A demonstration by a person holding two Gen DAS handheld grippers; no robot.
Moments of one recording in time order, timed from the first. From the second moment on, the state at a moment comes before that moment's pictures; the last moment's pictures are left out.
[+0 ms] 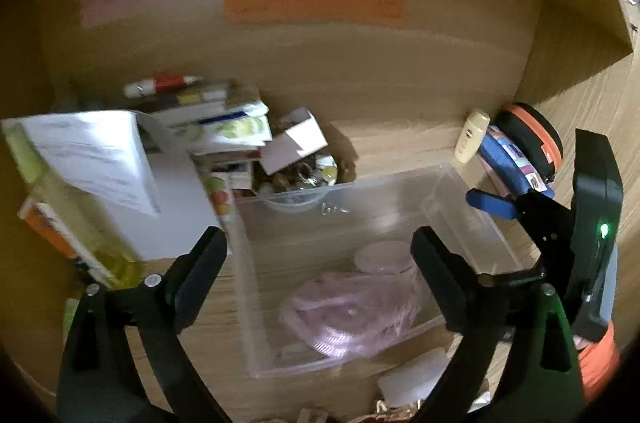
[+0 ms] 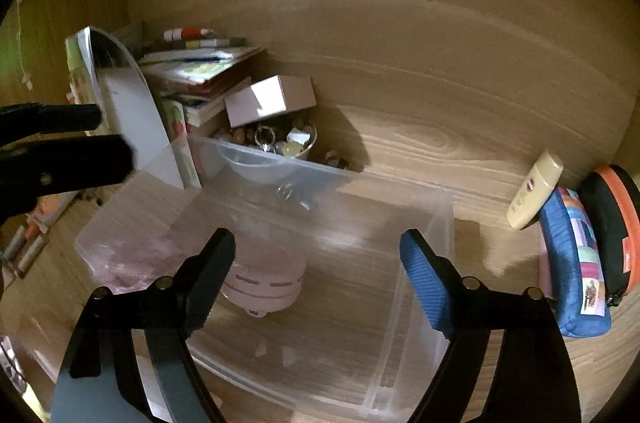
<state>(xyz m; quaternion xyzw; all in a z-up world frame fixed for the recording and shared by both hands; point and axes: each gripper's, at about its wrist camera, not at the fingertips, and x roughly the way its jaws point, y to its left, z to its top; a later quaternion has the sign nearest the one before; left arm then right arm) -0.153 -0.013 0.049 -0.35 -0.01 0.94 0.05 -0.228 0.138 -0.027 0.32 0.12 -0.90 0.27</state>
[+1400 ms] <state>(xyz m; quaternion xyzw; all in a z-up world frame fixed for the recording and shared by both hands) -0.012 -0.039 -0.044 -0.41 -0.04 0.91 0.04 -0.106 0.133 -0.069 0.36 0.18 -0.87 0.30</state>
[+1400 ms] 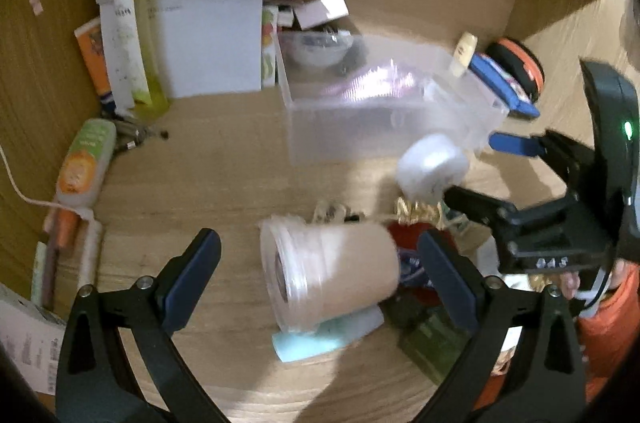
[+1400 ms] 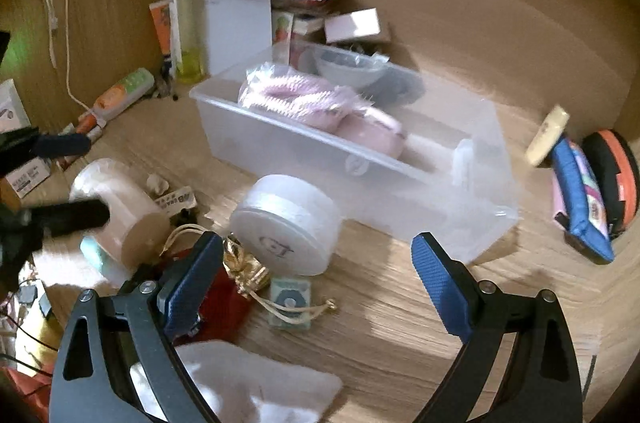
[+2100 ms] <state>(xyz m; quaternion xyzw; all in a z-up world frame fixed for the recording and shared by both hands) -0.017 -0.032 -0.073 -0.41 -0.03 0.91 0.05 -0.142 0.108 -0.092 0.41 0.16 -0.84 0.31</state>
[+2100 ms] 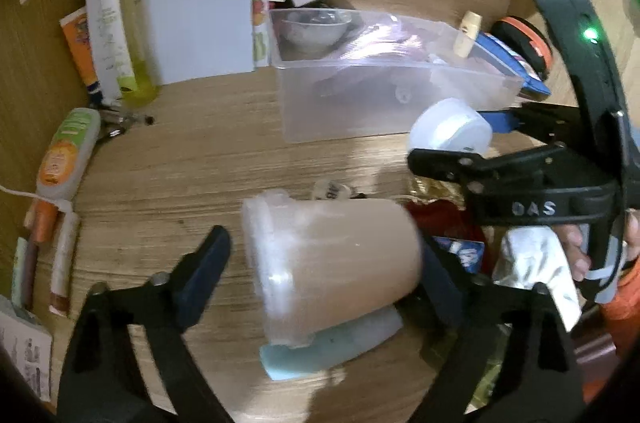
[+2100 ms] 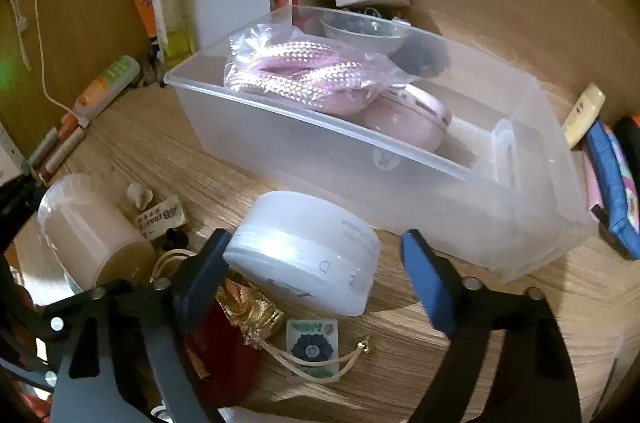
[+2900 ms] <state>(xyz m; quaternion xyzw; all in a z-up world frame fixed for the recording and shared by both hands) -0.017 -0.066 -0.052 -0.37 -0.08 0.92 -0.02 -0.135 0.153 -0.050 0.37 0.09 -0.87 0.32</state>
